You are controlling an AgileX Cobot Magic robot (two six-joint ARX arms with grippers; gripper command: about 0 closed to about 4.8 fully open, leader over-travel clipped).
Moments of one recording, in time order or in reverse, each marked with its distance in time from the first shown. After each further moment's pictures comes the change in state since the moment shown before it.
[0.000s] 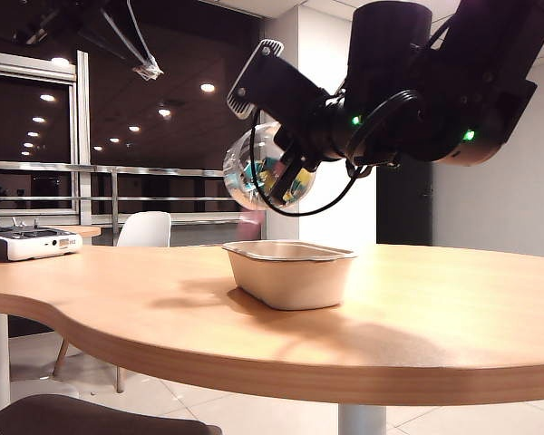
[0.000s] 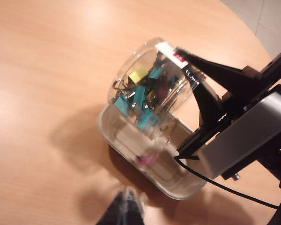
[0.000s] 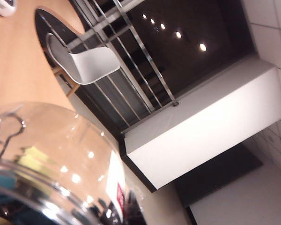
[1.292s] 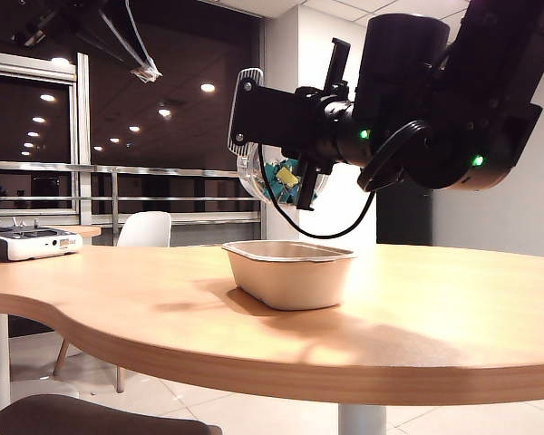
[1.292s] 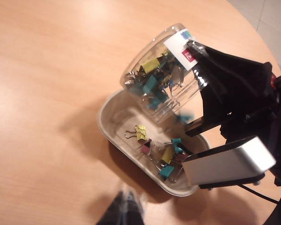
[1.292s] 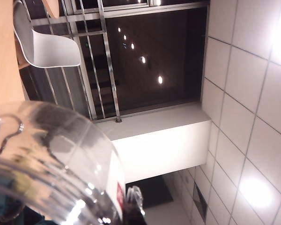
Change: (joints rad) left arm 0.000 0.000 0.000 -0.015 0.001 0.000; right arm -0.003 0.043 -0.033 0.193 -0.051 -0.454
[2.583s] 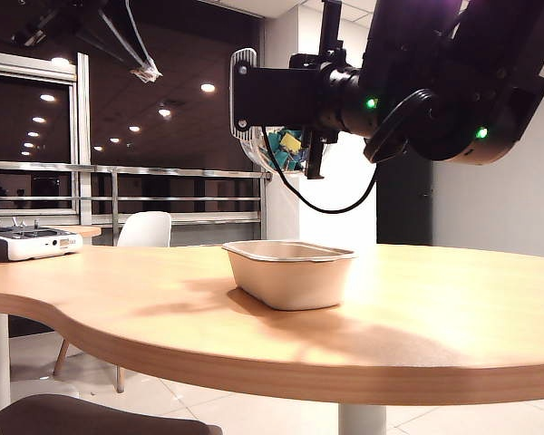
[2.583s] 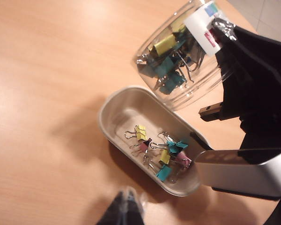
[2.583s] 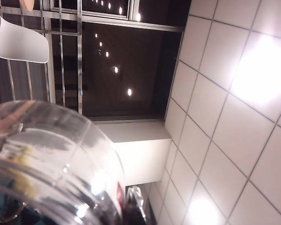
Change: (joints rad) left arm 0.000 0.000 0.000 0.000 0.000 0.000; right arm 0.001 -0.065 0.000 0.012 -0.059 -0.204
